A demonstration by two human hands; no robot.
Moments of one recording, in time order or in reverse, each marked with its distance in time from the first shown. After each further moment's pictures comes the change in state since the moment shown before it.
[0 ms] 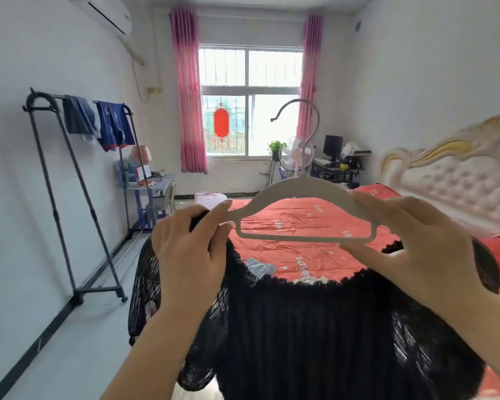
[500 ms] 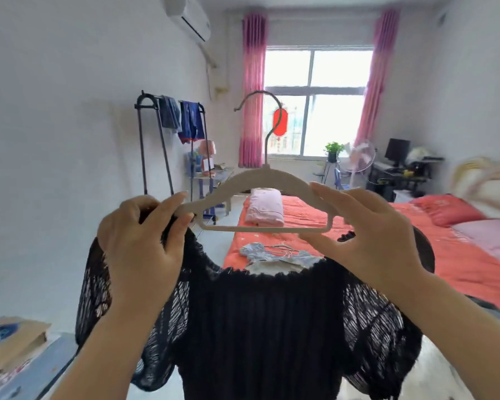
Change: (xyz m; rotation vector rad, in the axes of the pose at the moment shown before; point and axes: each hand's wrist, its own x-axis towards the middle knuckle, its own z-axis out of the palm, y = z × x) left_hand -0.038 -0.051 -0.233 0.314 0.108 -0.014; right_hand 0.017 -0.181 -0.012 0.334 -0.017 -0.082
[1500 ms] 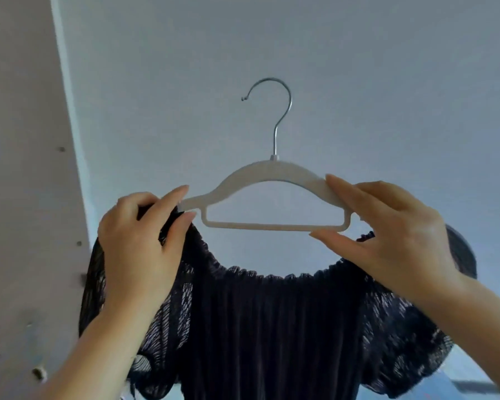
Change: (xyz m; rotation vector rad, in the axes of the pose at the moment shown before) left_hand -0.050 -0.051 -0.511 1.342 0.263 -0.328; right_hand 0.113 -0.491 0.119 1.237 0.176 -0.590
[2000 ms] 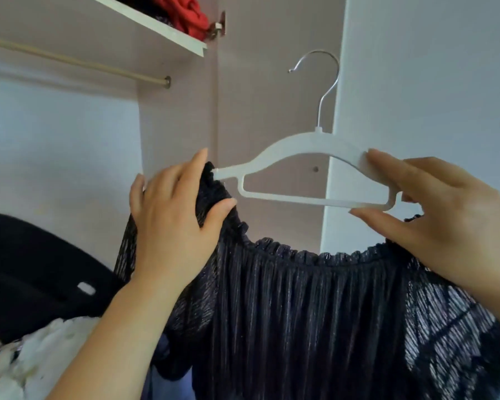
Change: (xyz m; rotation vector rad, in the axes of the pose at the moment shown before) left_hand 0.041 -0.194 -0.222 0.724 0.029 -0.145; right_hand 0.146 -0.228 0.185 0.542 0.184 -0.200
